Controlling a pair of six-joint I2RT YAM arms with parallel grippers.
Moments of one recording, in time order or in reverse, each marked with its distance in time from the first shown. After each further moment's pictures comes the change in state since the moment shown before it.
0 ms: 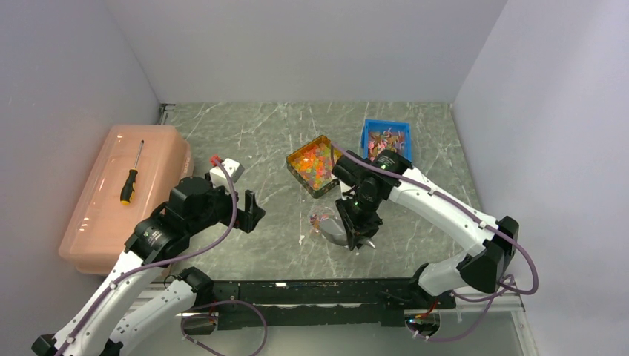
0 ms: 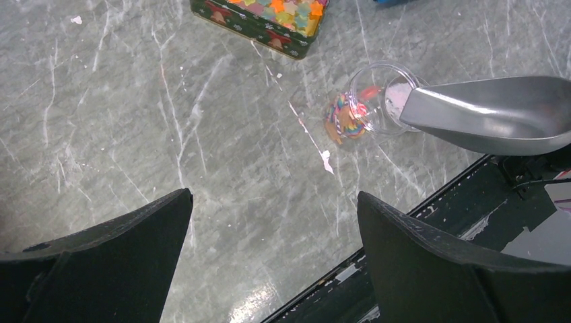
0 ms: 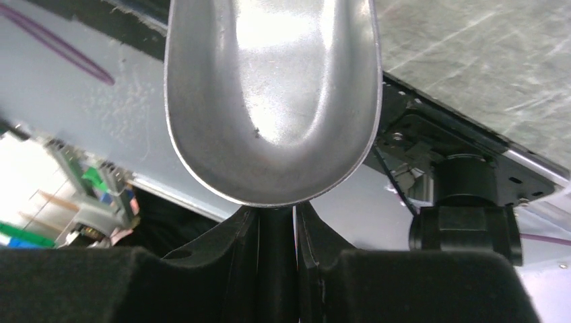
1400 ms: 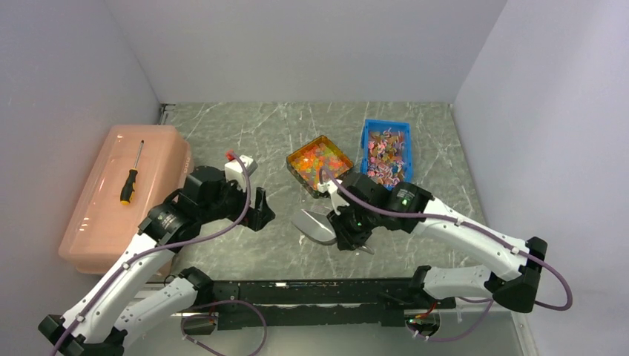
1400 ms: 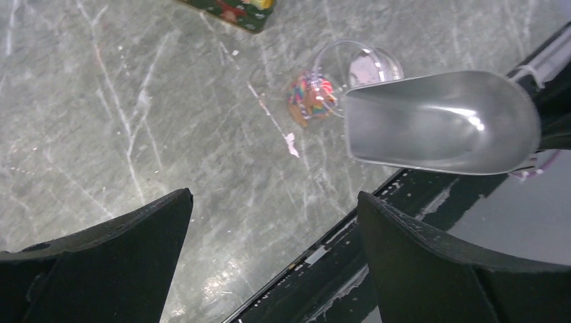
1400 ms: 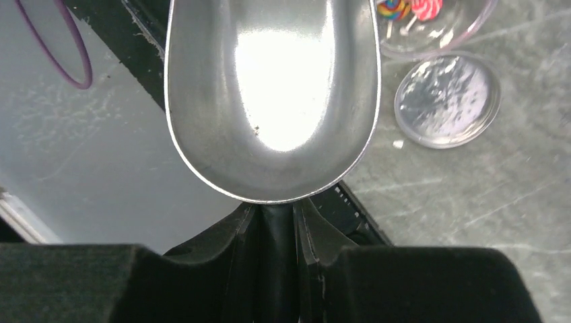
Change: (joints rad) left arm -0.001 0.124 0.026 -0.003 0.114 -0.027; right arm 0.128 -0.233 -0.227 0.389 0.057 -0.247
